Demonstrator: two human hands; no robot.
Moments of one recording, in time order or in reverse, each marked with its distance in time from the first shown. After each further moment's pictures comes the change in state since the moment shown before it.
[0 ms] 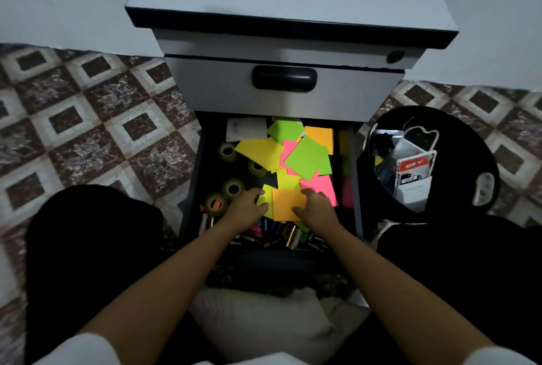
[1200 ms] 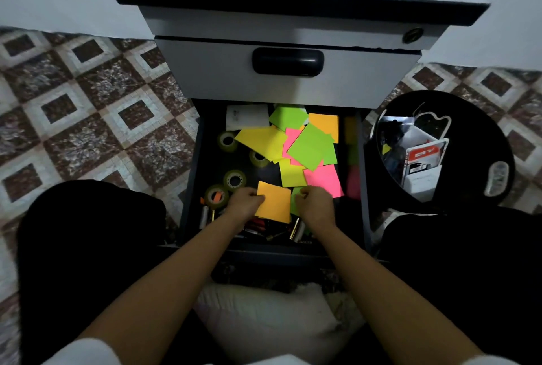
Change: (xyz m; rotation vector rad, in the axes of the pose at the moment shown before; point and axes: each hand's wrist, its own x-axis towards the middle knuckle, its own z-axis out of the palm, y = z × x) left_hand 0.013 -0.012 0.014 -0.471 0.016 -0.312; right_hand 0.009 -0.005 0.027 0.156 0.170 0.133
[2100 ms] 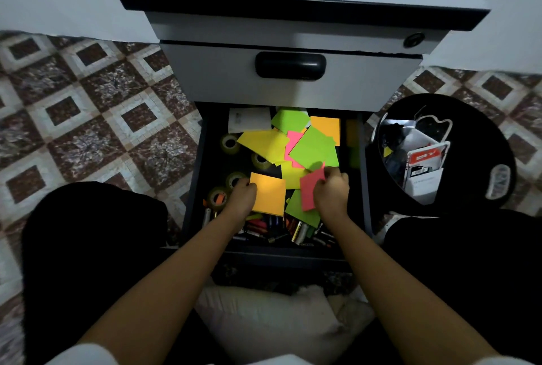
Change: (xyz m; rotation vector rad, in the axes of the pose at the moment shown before) left_hand -0.004 0.014 -0.009 -0.204 0.027 0.054; right_hand 0.012 -0.007 -0.029 0.203 0.224 0.074
